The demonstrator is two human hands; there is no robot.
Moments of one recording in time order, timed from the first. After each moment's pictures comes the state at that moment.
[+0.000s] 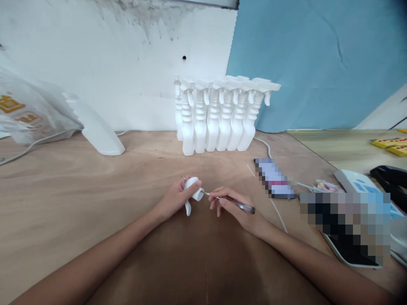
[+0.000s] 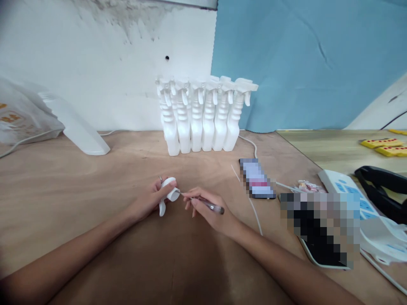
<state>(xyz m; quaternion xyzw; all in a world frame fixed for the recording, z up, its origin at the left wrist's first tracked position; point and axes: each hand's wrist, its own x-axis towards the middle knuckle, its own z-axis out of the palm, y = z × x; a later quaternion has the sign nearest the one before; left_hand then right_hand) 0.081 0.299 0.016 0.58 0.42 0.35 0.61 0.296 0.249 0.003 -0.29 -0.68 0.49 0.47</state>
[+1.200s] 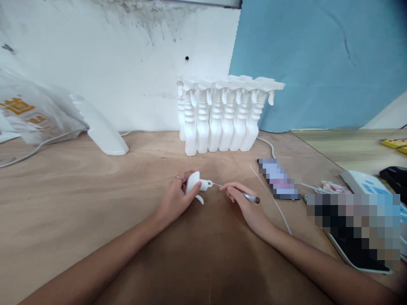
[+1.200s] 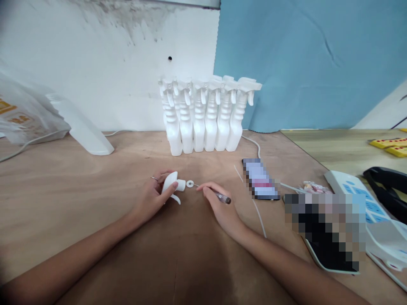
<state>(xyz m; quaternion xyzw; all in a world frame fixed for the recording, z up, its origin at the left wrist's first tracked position) 0.074 0.295 0.015 0.68 0.49 0.40 0.38 0.293 0.251 0.011 -0.52 -0.57 0.39 0.50</state>
